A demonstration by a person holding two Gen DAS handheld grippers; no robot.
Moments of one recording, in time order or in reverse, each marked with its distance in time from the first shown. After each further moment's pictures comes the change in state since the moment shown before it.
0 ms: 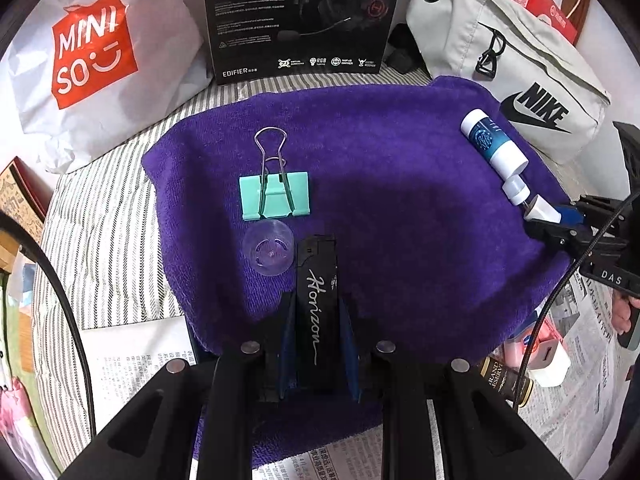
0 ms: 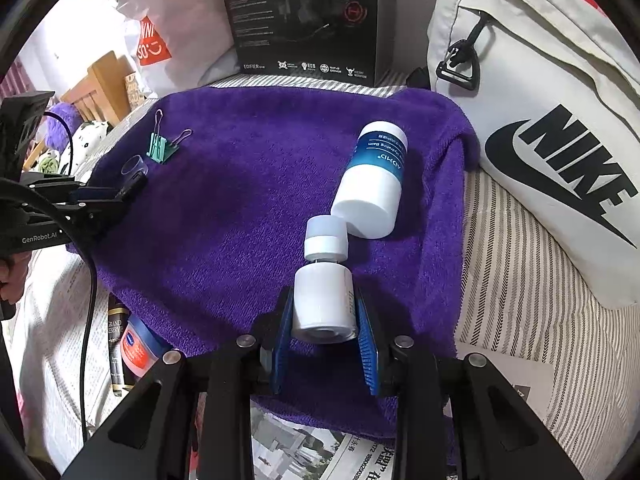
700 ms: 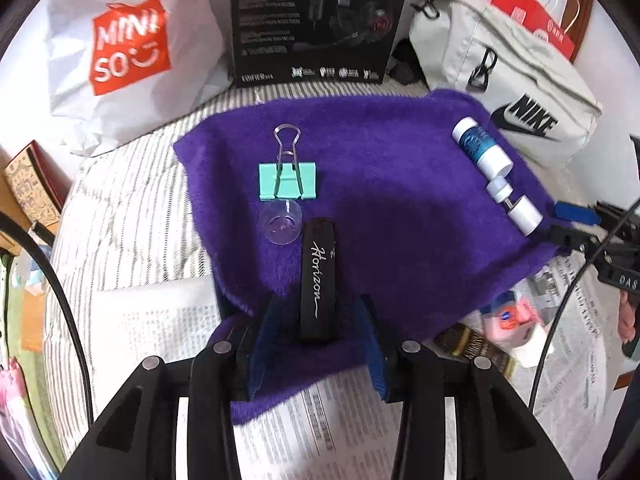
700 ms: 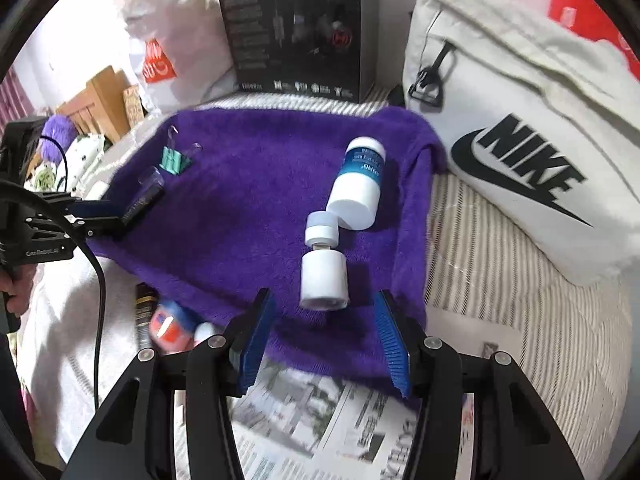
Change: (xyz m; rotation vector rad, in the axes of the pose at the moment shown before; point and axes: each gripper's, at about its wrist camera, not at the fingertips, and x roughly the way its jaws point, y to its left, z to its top) left arm -0.039 0.000 -0.022 -0.063 -0.040 0.005; right arm -0.056 0.006 -0.019 0.042 -0.070 -0.033
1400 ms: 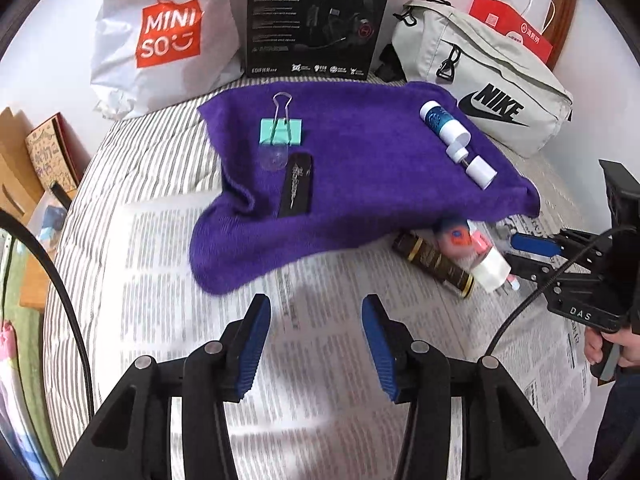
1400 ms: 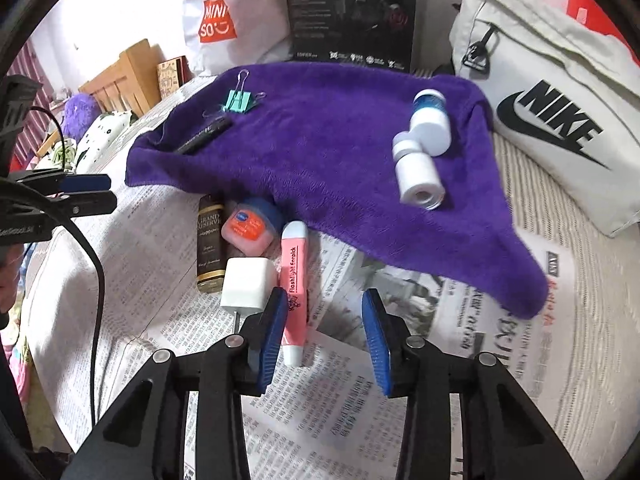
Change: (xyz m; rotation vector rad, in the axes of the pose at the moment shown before) left arm -0.044 -0.014 -0.080 -0.040 -0.032 -0.003; right arm 0.004 0.053 -0.064 -0.066 0.022 0.067
